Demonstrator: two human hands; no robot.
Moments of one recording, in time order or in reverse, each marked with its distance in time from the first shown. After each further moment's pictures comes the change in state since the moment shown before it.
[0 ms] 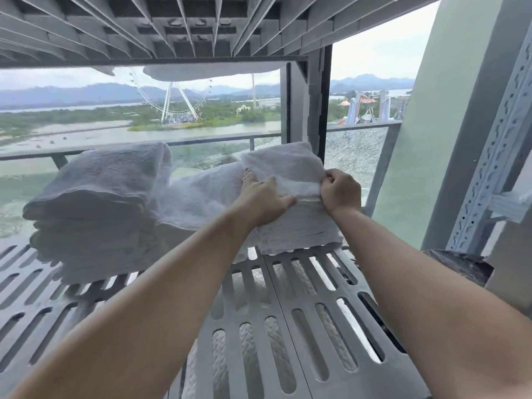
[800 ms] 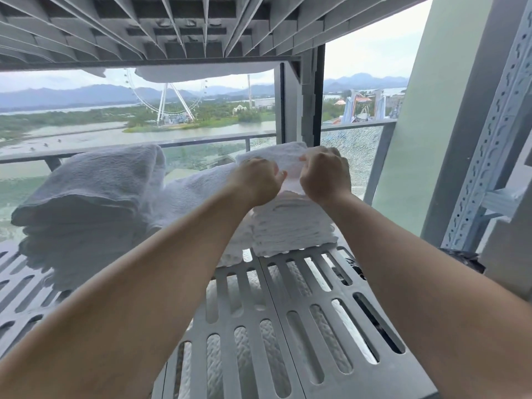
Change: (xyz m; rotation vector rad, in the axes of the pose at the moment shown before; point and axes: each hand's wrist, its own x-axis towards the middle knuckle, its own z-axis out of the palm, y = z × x) left_hand 0.028 0.011 -0.023 0.183 0.146 0.144; right_hand 0.005 -0.047 -0.018 -0.344 -0.018 -0.347
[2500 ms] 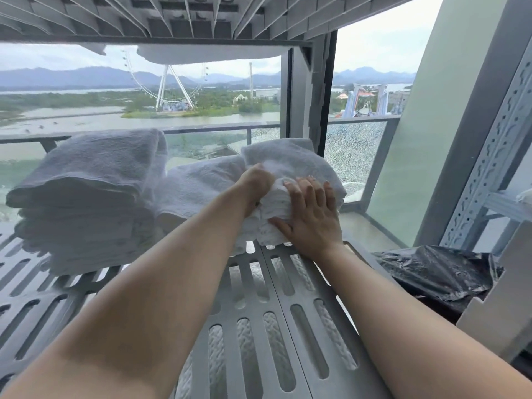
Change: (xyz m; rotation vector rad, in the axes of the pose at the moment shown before) left_hand 0.001 -0.016 0.035 -1.013 -0.114 -0.418; right_hand -0.092 0.011 0.065 -0.191 -0.027 -0.281
